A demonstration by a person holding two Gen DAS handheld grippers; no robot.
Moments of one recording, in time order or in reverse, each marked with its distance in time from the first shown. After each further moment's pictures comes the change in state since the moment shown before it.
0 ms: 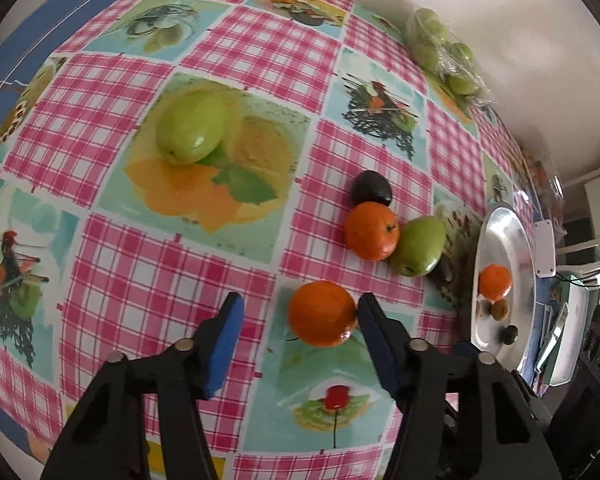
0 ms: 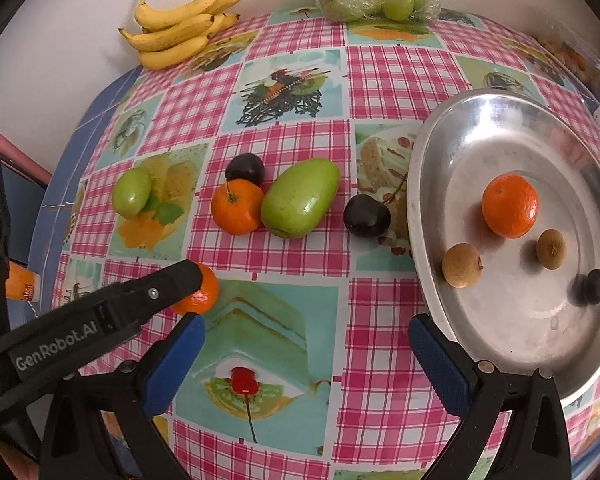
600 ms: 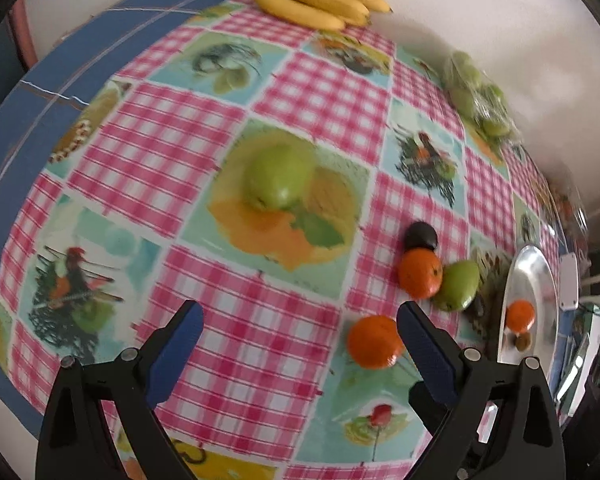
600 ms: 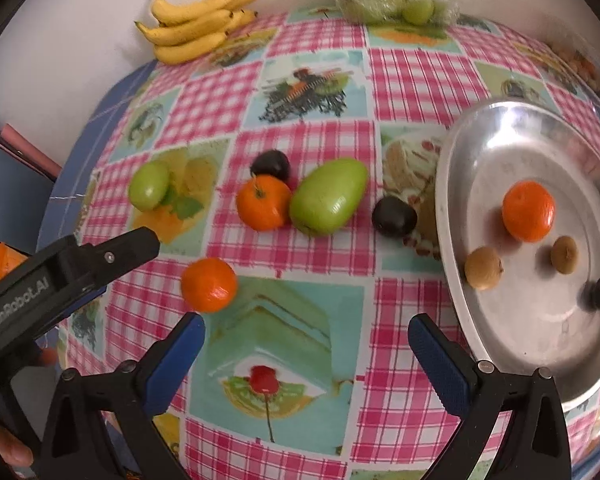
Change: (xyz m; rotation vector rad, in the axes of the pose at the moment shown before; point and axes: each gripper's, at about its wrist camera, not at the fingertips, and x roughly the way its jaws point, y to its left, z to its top) left arm -0.025 0.027 0.003 -0.042 -0.113 0.130; right arm 0.003 0.012 -0.002 -0.025 0.007 0.025
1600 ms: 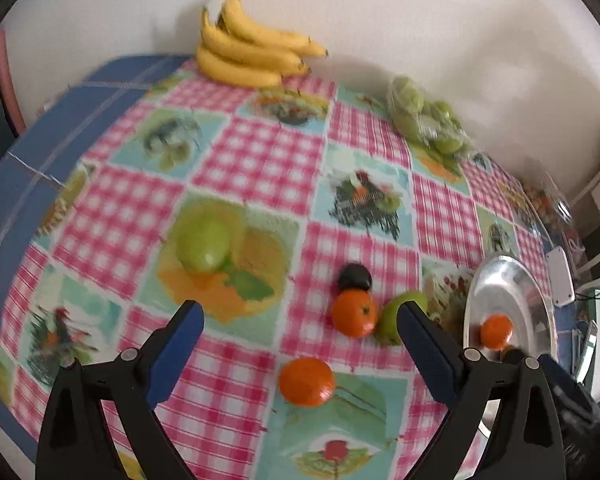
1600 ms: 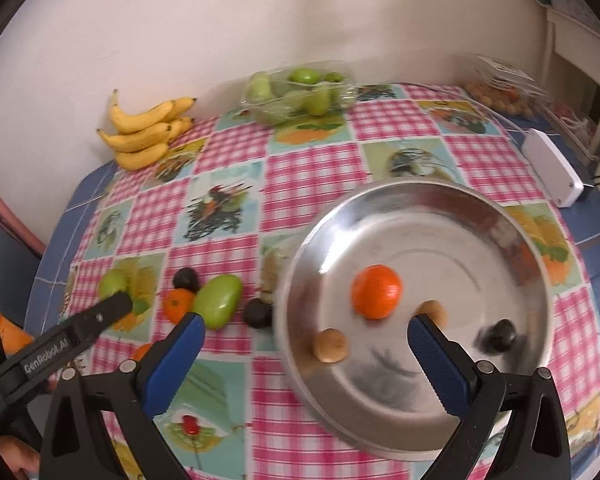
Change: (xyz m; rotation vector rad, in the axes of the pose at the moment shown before) left arm -0.026 -0.052 -0.002 0.122 -0.226 0.003; right arm -0.070 -0.072 0.012 0.102 -0.293 -0.084
